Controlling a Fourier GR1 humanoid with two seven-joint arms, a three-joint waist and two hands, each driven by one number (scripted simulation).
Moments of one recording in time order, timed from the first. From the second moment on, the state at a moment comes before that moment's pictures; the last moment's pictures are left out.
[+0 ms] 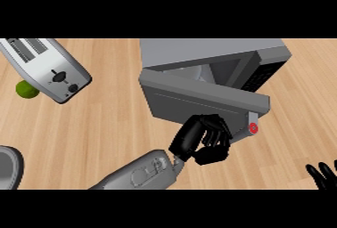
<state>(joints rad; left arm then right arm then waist) -0.70 0.01 -0.95 -1.07 0.35 0.54 -0.20 0.57 -0.36 0.01 -2.17 -0.48 0.44 -0.33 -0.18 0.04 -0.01</state>
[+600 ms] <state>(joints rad) -0.87 0.00 -0.88 -0.91 0.57 0.56 -0.27 0.55 -0.39 -0.01 -2.24 -0.54 0.40 -0.24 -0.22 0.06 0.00</state>
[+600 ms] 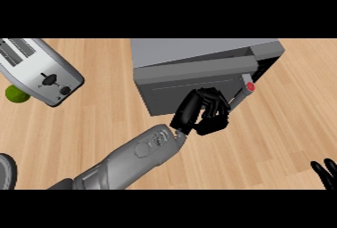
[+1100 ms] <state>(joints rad) -0.91 0.00 -0.85 -0.85 0.71 0.53 -0.35 0.51 -0.41 -0.04 -2.26 -0.59 0.38 -0.20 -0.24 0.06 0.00</state>
